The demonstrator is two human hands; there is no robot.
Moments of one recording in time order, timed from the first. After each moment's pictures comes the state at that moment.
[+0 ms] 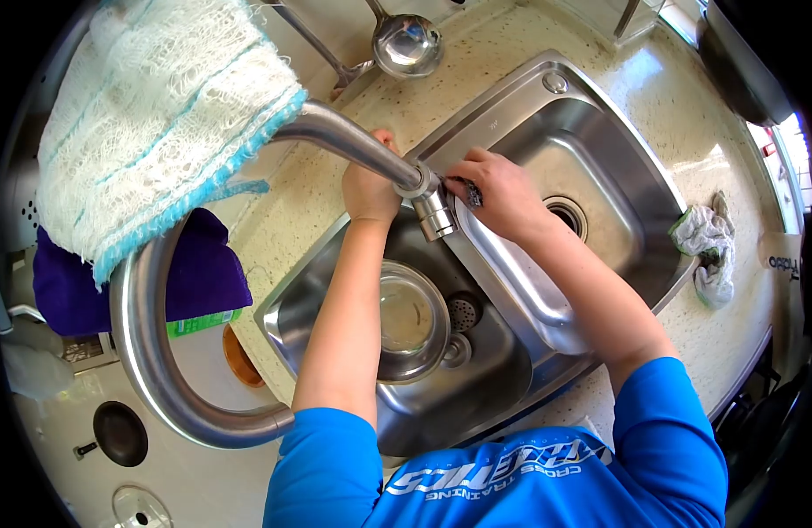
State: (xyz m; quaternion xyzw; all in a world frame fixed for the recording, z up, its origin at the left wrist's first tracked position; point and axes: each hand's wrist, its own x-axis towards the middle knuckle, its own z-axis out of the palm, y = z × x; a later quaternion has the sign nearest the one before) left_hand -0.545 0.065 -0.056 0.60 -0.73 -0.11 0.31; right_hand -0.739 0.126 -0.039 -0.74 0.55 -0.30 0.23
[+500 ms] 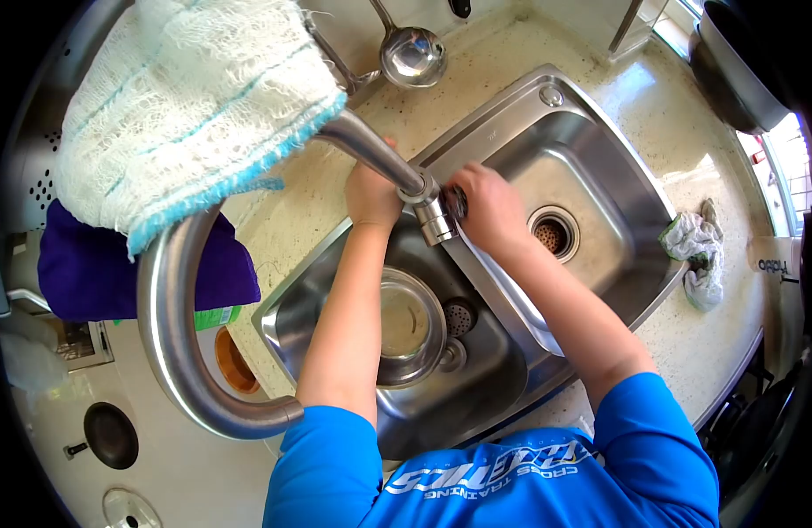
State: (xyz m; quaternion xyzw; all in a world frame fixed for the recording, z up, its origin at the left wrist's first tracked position) left_hand -0.542 0.065 -0.056 0.61 -0.73 -0.14 0.29; right_hand -0.717 0.133 -0.038 -0.71 0.62 -0.29 0.19
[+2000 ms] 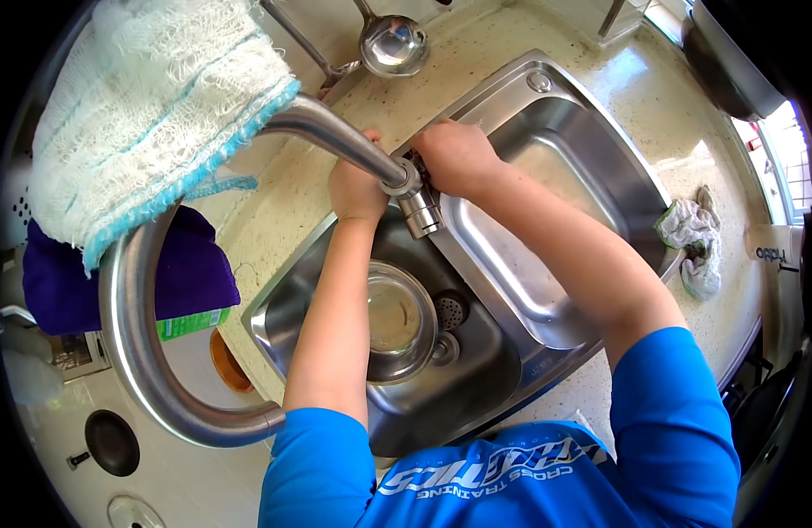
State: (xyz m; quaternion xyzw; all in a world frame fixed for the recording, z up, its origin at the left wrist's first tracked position) left_hand -0.547 0.069 -0.051 0.61 -0.72 -0.11 0.30; right_hand -0.718 0.077 -0.014 -0.83 0.54 -0.09 0.11
